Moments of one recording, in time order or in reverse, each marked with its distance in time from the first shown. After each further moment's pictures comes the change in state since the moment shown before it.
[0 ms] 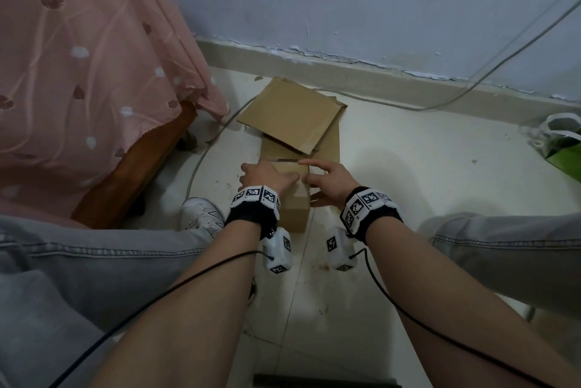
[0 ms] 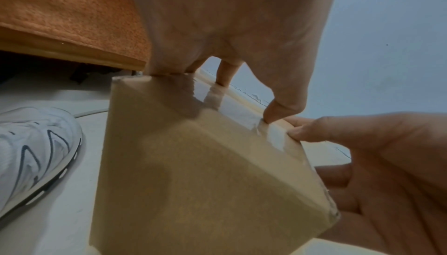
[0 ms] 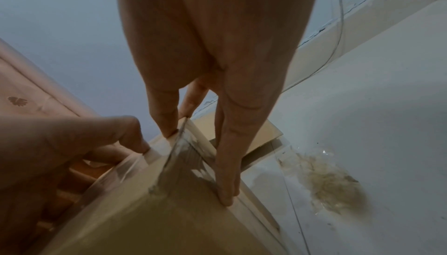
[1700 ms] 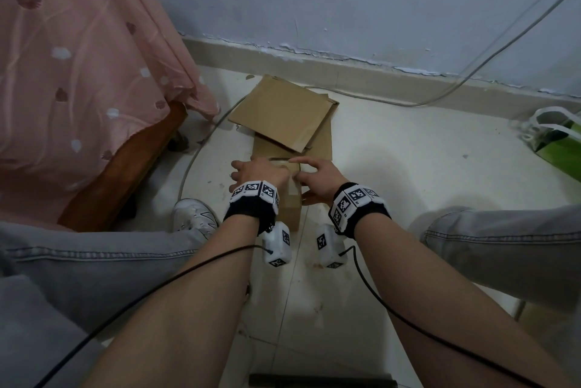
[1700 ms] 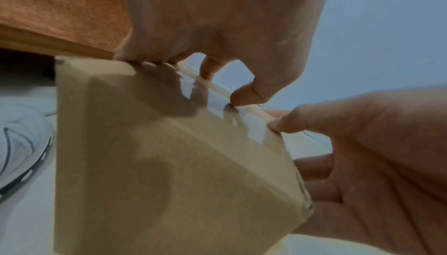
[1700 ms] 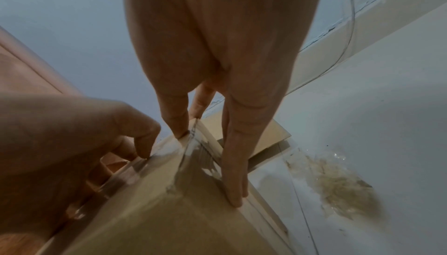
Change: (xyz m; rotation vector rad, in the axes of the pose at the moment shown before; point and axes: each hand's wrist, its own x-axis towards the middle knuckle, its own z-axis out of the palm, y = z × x) left_hand -0.002 0.019 0.001 0.054 -0.003 -0.087; right_hand 0.003 -0.003 0.002 -0.075 0.003 0.015
